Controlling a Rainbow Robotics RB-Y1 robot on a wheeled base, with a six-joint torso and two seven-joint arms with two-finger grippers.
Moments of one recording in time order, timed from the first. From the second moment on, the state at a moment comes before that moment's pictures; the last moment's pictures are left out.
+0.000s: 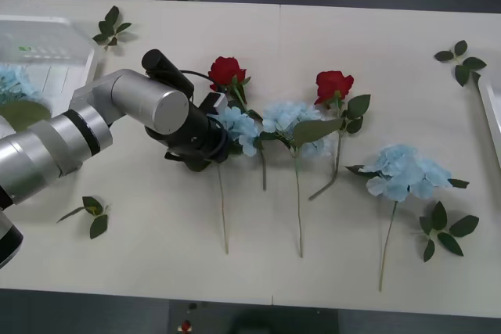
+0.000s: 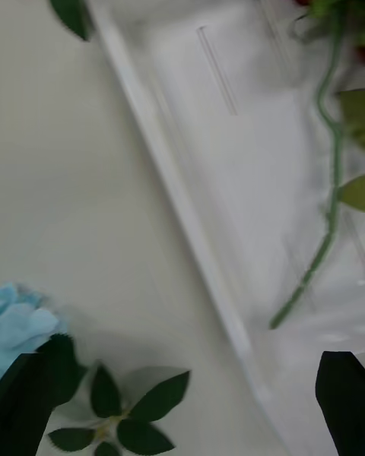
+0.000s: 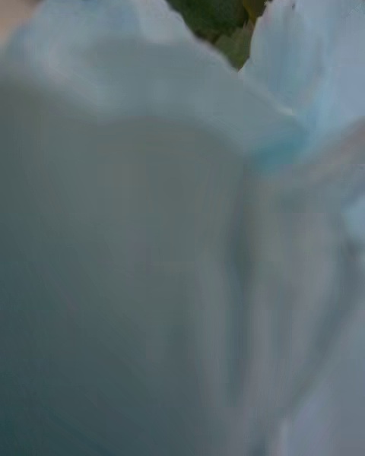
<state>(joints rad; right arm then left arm) -0.22 -0.79 -0.64 -1.46 -0.91 1.55 1.59 -0.90 0.55 -0.90 -1.14 1.15 0.98 -1.35</state>
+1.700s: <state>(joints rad) 0.01 -0.25 -0.23 -1.90 -0.50 1.57 1.47 -0.55 1.11 -0.21 -1.17 1.12 1.24 -1.61</state>
